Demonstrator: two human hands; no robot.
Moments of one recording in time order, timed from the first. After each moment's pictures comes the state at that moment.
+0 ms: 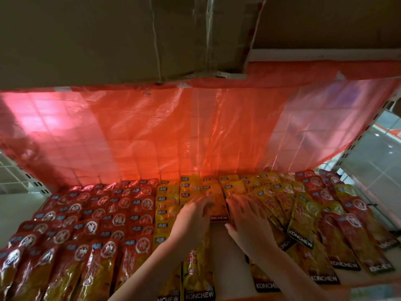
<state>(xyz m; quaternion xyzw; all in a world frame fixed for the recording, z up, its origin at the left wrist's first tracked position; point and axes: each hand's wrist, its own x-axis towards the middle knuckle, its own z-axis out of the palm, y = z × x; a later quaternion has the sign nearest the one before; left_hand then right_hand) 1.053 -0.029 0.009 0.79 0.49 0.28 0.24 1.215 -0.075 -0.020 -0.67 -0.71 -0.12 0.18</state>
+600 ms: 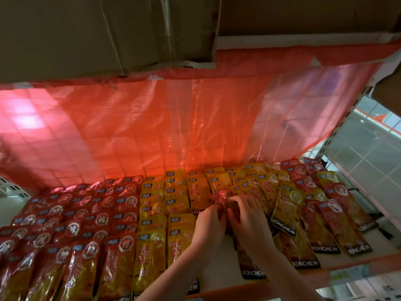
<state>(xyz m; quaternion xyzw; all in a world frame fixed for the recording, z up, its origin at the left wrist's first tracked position) 1.124 -0.059 -0.012 0.73 0.55 0.23 0.34 1.240 -0.096 -0.025 -0.70 -0.63 0.03 0.34</state>
